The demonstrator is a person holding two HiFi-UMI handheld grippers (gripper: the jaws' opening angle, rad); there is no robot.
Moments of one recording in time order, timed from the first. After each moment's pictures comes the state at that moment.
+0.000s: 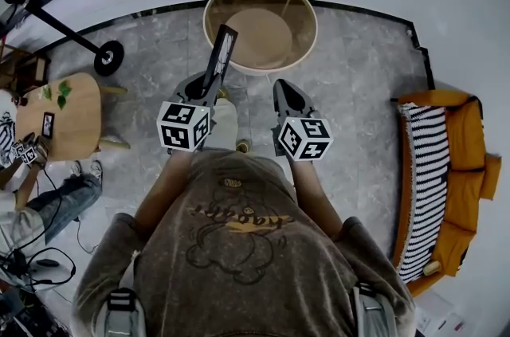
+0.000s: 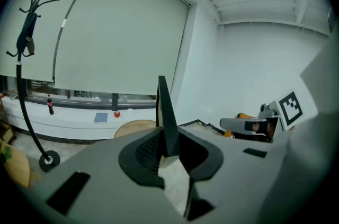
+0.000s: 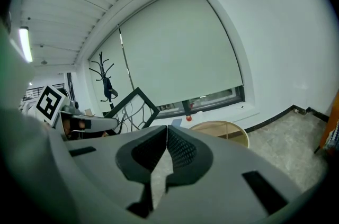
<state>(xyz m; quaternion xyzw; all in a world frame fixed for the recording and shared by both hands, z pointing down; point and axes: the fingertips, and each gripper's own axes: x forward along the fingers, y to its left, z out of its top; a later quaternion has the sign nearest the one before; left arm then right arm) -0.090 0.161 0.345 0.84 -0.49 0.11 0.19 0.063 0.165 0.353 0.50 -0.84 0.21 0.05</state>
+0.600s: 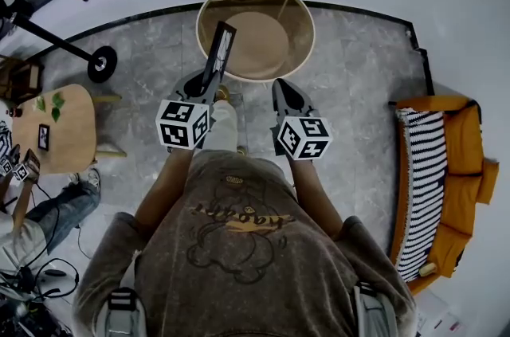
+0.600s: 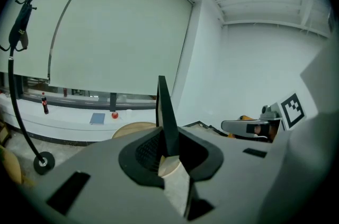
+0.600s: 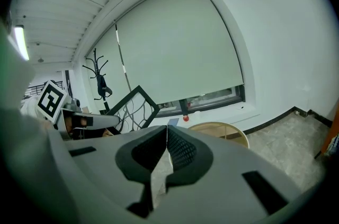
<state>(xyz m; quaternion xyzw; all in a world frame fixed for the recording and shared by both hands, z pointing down) -0.083 0.085 0.356 0.84 -0.49 0.11 0.20 0.070 0.096 0.364 0.50 -0.84 0.21 0.06</state>
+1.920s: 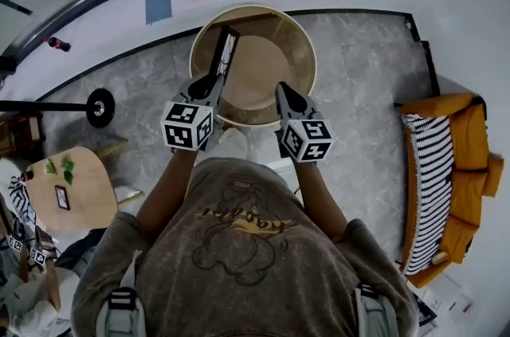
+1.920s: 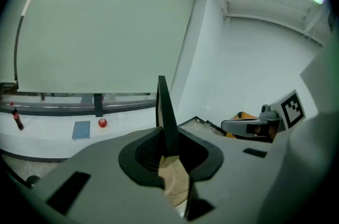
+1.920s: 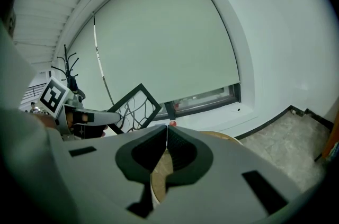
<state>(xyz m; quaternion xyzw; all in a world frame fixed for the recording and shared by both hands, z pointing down) -0.079 -0.160 0.368 0.87 -0.42 0.15 0.22 0.068 -0.126 0.377 0.55 -0.80 0.24 0.08</state>
